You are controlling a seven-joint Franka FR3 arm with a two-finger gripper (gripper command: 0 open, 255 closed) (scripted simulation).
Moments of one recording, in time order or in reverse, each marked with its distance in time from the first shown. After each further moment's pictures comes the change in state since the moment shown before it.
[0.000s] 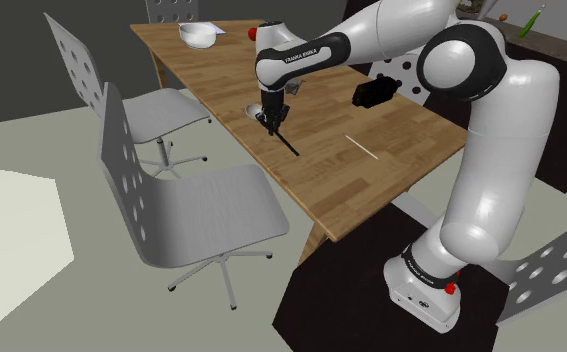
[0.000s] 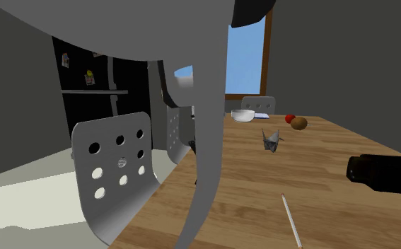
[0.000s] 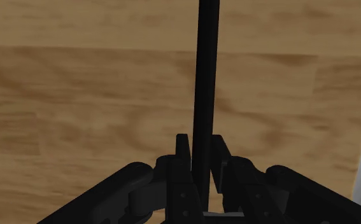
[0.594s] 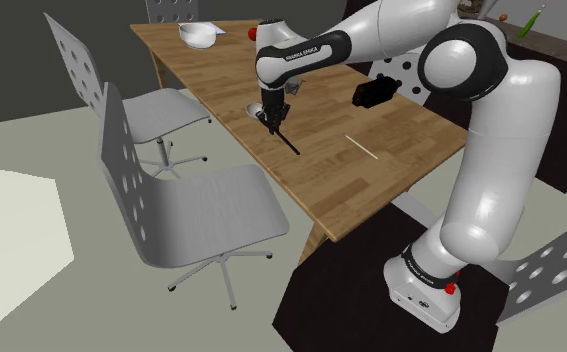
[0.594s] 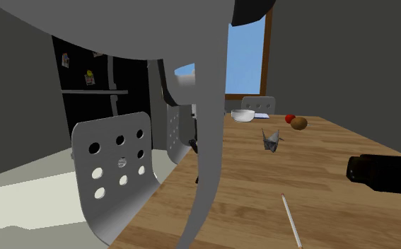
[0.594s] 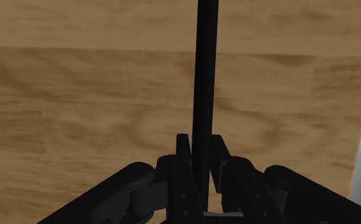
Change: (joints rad) arm -0.001 -0.005 -0.001 0.007 0.001 -0.013 -0.001
